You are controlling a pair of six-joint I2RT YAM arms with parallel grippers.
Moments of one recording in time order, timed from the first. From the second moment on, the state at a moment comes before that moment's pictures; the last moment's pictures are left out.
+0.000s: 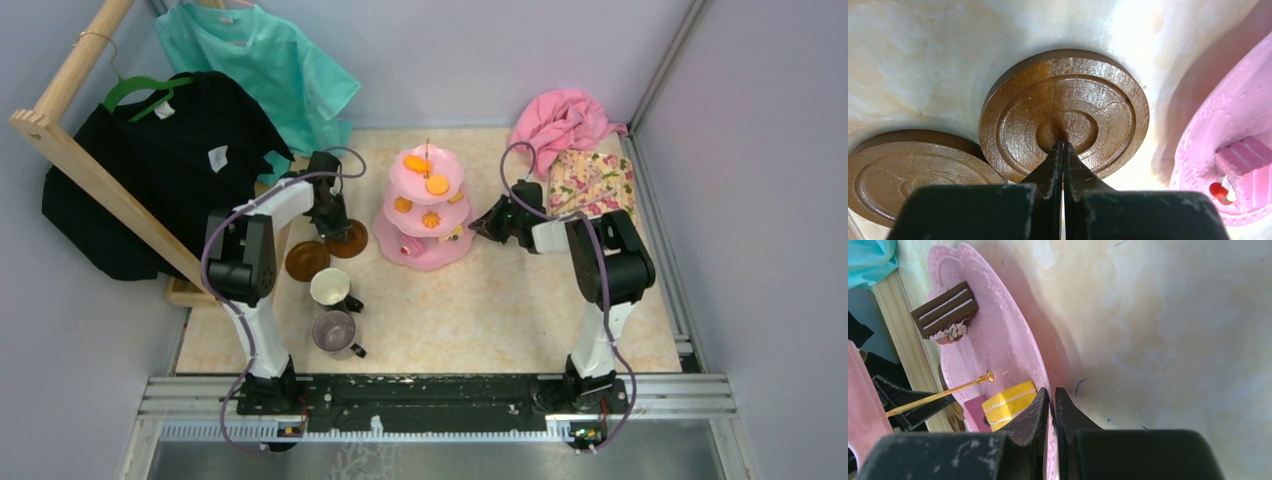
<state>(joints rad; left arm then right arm) -0.20 1.94 1.37 -0.68 0.02 -0.41 0.26 1.89 0.90 0.31 -0.31 0.94</state>
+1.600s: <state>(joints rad) -0.31 1.73 1.19 -0.59 0.05 -0.44 0.24 1.97 1.00 0.36 -0.18 0.99</state>
